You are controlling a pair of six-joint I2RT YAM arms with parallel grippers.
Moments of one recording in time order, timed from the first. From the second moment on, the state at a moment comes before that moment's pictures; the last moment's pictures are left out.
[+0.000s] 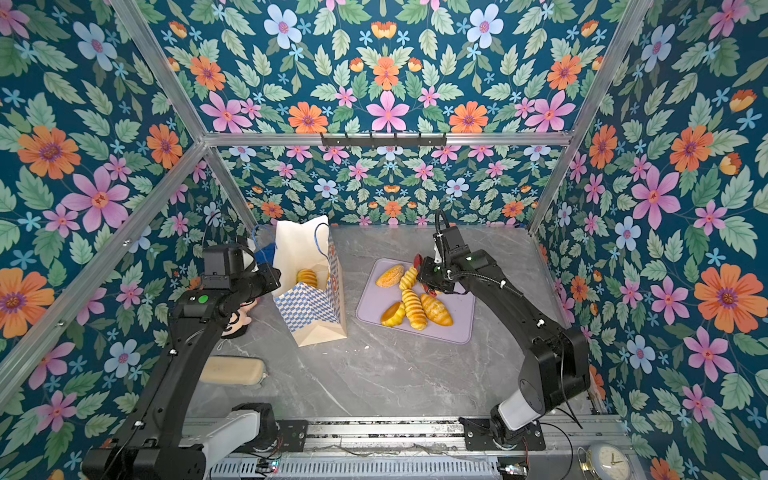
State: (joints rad) left arm -0.07 1.09 1.16 -0.74 0.09 -0.42; right arm 0.40 1.56 1.39 -0.76 -0.23 0.70
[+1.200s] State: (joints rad) left arm -0.07 1.07 1.11 -0.71 0.11 -0.42; right arm 0.38 1.78 1.52 -0.78 -0.20 0.73
